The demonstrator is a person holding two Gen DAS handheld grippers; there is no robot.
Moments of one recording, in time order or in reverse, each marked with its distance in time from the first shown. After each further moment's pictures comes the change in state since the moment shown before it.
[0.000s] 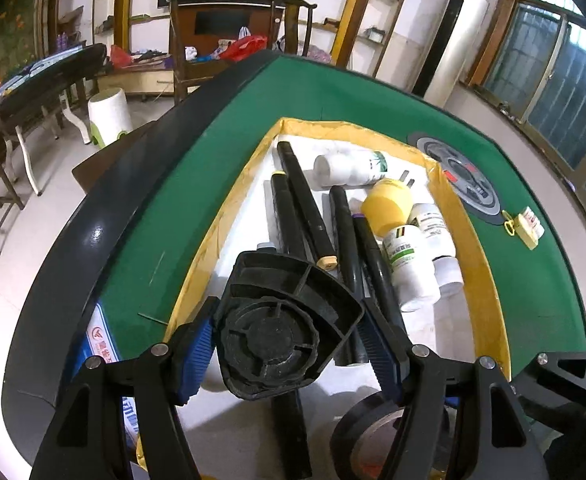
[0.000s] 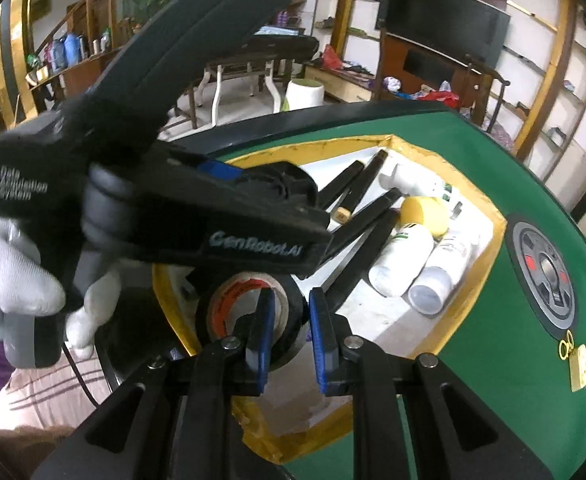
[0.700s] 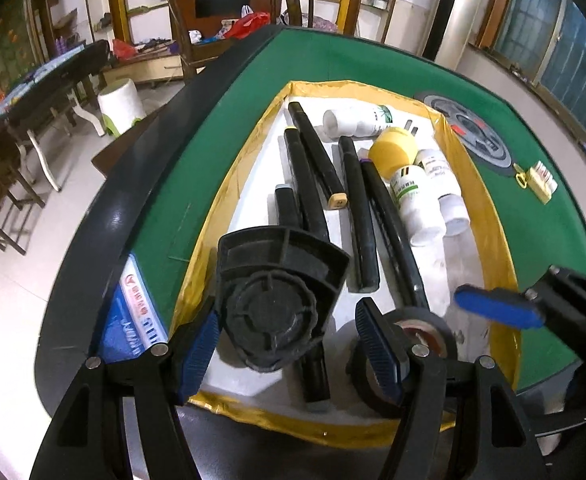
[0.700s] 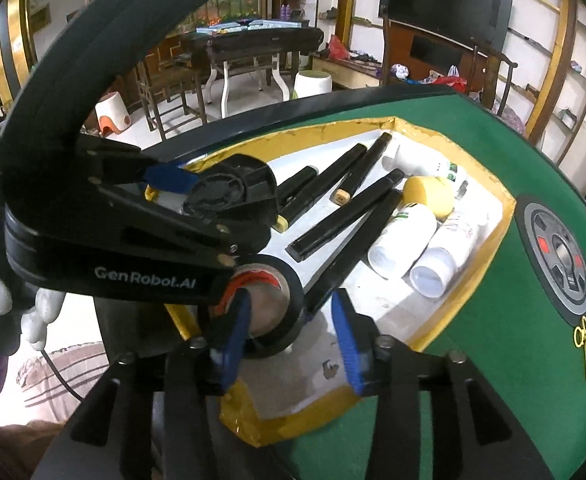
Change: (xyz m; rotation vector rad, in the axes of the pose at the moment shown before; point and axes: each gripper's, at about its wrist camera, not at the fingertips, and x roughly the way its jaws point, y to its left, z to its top) left arm -0.020 -0.005 -0.023 0.075 0.105 0.109; right arm -0.003 -0.015 -0.007 0.049 0.011 0.063
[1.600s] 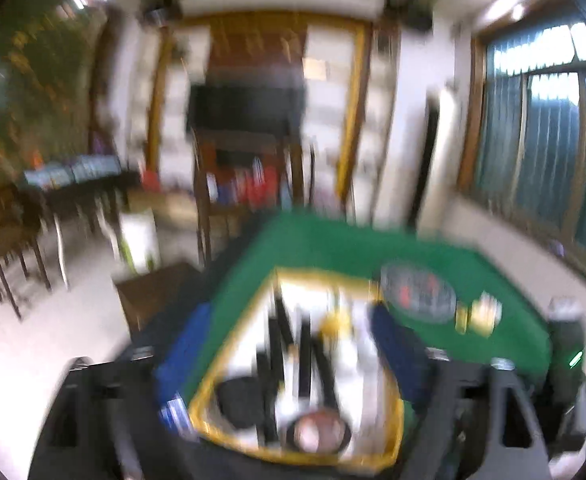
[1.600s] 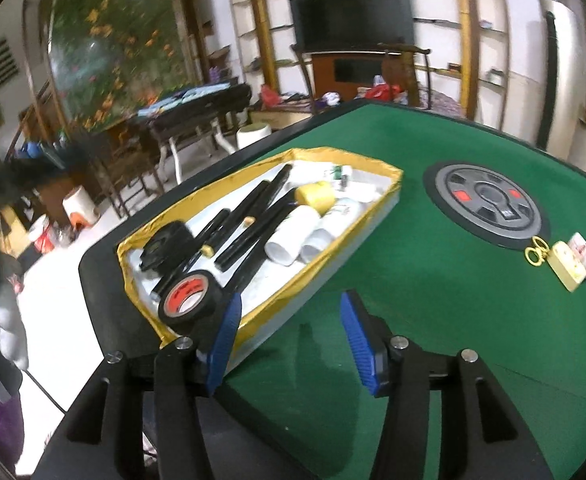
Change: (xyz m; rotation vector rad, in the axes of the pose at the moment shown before) left arm -0.155 -0.022 -0.041 -0.092 -0.743 -0.024; right arm -0.072 -0.067 -0.051 0.311 -0.209 -0.075
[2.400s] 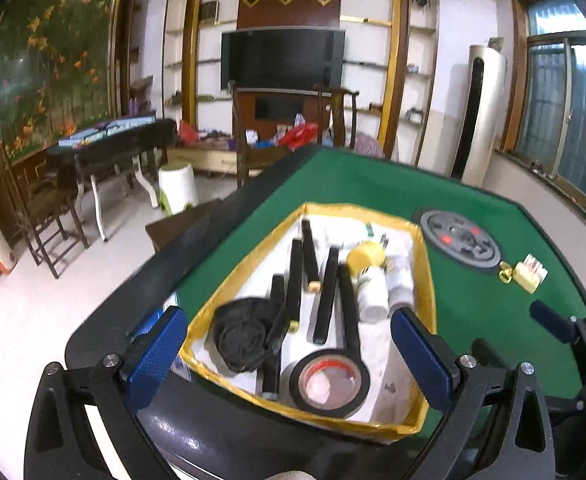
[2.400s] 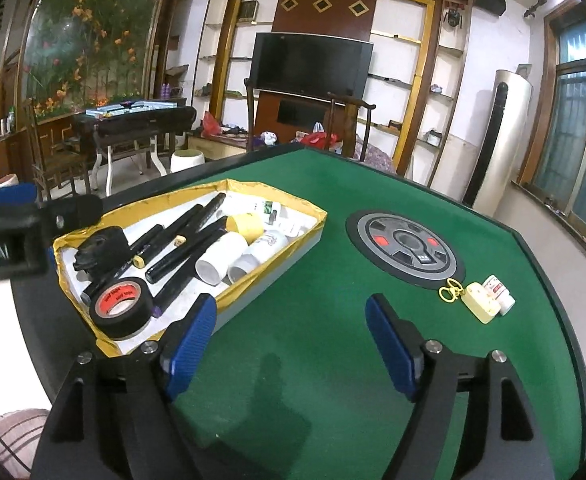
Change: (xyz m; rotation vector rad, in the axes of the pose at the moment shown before) left arm 0.052 -0.024 -0.050 0.002 0.296 0.189; right arm -0.014 0.016 -0.011 -0.136 -0.144 -0.331
